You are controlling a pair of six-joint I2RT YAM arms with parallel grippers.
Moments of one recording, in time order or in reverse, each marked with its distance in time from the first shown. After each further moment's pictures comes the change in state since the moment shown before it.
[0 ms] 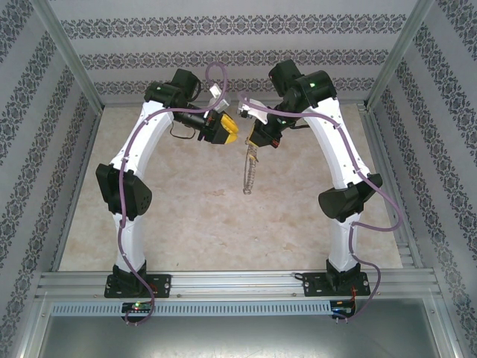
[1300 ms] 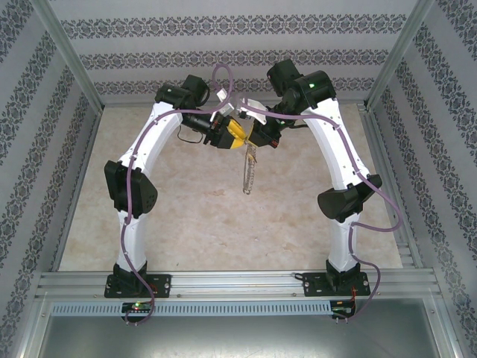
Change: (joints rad) left arm -0.047 0.054 0.018 -0.061 0.092 0.043; right arm 0.015 0.003 0.022 0.000 0.029 -0.004
